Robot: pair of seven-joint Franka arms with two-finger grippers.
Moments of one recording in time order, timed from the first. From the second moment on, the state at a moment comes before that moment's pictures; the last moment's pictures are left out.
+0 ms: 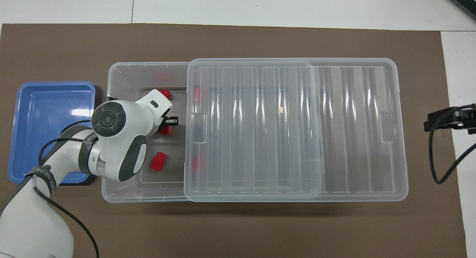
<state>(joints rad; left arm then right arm) -0.35 0.23 0.00 -2.15 -0.03 2.55 -0.29 0.02 -0.05 -0.09 -1.64 -0.03 1.52 0.02</state>
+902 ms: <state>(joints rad) -0.35 0.23 0.00 -2.18 -0.03 2.56 -0.29 0.02 -0.05 -0.09 -1.64 -0.03 1.52 0.02</state>
